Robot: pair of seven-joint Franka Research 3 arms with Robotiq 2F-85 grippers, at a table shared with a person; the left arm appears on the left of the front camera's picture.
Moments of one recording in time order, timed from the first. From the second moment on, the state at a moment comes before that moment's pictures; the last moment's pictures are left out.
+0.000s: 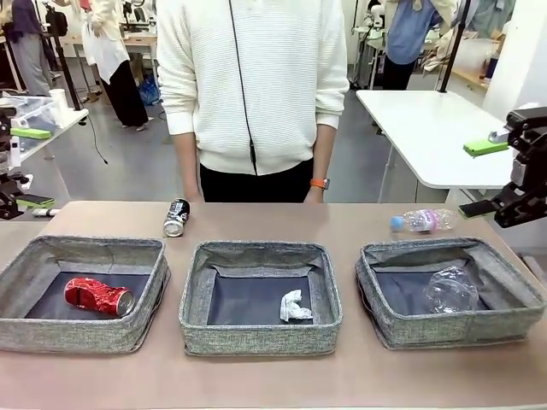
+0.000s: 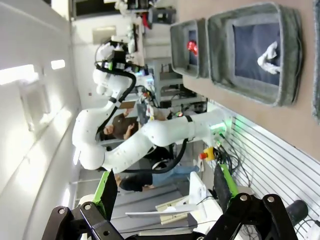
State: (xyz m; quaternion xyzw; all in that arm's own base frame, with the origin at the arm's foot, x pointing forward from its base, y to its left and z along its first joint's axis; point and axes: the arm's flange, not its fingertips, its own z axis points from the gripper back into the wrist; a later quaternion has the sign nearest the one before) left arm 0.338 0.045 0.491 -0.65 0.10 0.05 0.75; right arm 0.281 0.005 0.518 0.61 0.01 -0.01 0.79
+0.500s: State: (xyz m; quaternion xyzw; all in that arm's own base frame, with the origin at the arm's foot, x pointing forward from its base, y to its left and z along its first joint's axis) left arm 0.338 0.045 0.491 -0.65 0.10 0.05 0.75; right arm 0.281 0.004 0.518 0.61 0.01 -0.01 0.79
